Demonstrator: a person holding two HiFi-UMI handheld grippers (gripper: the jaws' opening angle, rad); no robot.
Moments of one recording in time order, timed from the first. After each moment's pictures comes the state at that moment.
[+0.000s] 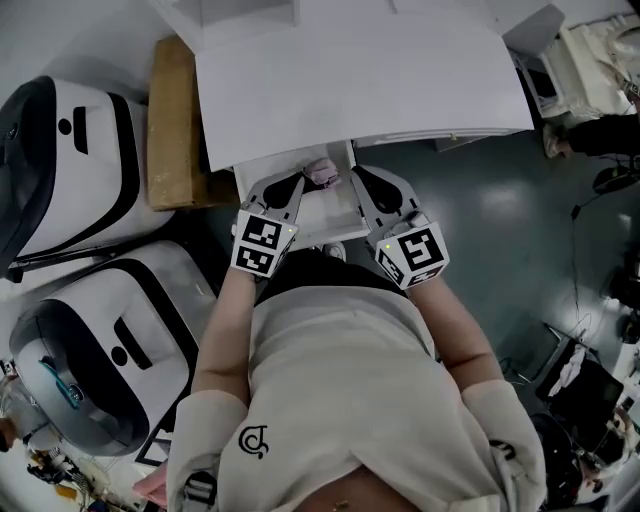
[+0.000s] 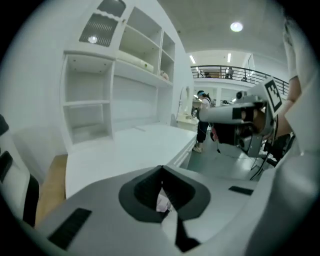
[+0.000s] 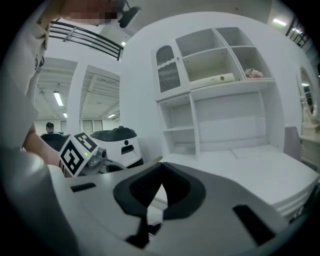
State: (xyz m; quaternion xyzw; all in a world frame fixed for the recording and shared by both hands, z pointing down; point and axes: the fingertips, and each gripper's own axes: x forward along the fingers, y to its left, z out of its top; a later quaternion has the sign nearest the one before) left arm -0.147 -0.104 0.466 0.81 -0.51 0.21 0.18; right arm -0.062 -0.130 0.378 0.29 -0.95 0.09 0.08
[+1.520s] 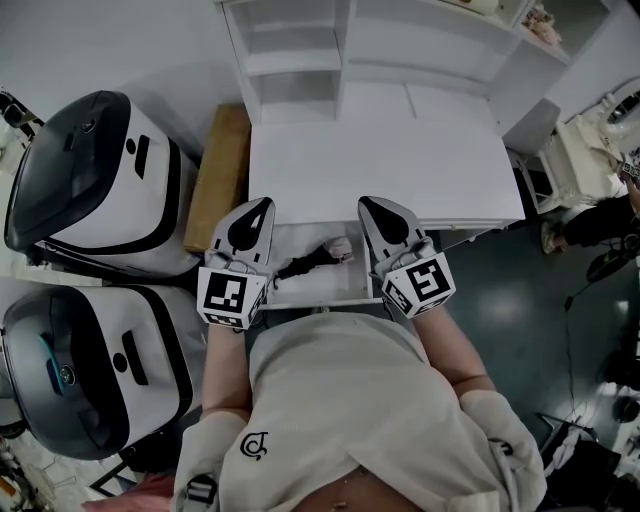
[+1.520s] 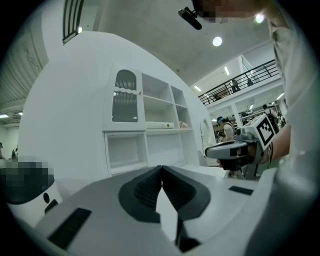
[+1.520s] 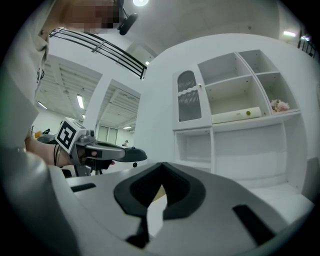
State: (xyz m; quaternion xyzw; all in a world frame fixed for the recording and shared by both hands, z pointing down) left arm -0.247 -0.072 0.247 0.75 -0.66 0.07 -0.03; right arm -0.110 -0.135 0.246 0.22 -0.98 -0.03 -0.01
